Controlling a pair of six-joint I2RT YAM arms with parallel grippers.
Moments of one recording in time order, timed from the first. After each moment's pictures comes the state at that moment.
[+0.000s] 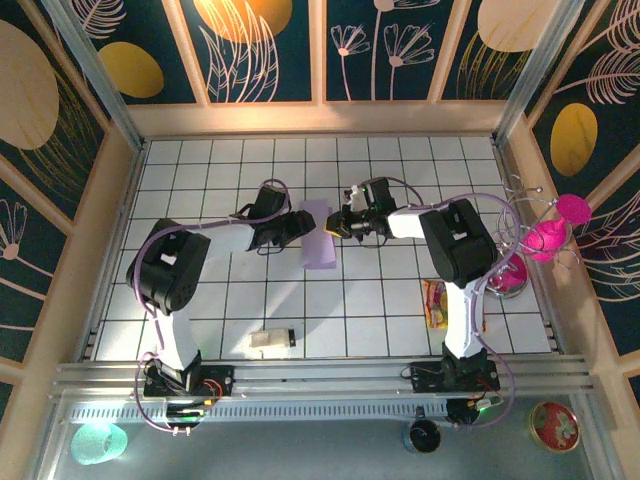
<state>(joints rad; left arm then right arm) -0.50 1.89 1.04 0.00 0.28 -0.90 0.43 2.06 1.13 0.13 -0.78 0.76</state>
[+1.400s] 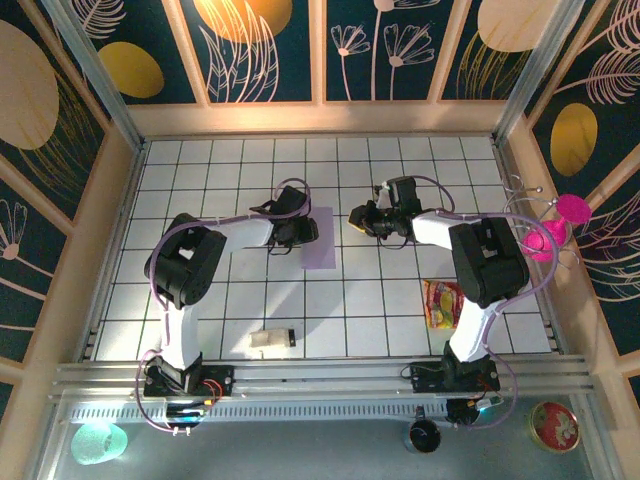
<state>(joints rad) -0.58 2.01 1.20 -0.24 0.05 -0.74 0.34 1.84 0.98 0.06 -0.59 0.77</state>
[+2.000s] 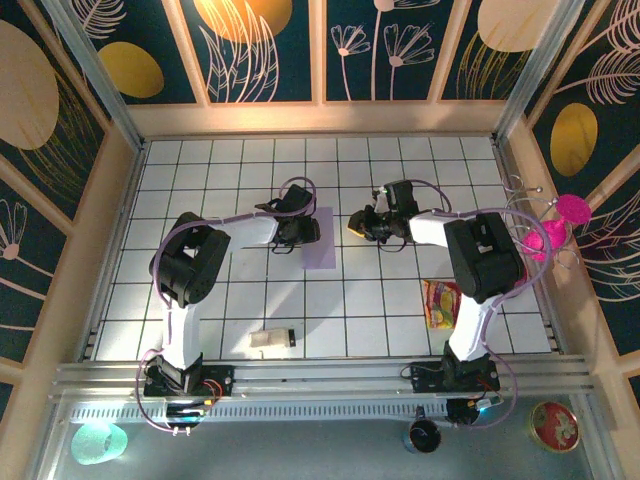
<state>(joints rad) -0.60 2.03 1.26 -0.31 0.00 -0.71 0.34 1.88 0.99 0.04 -0.60 0.76</state>
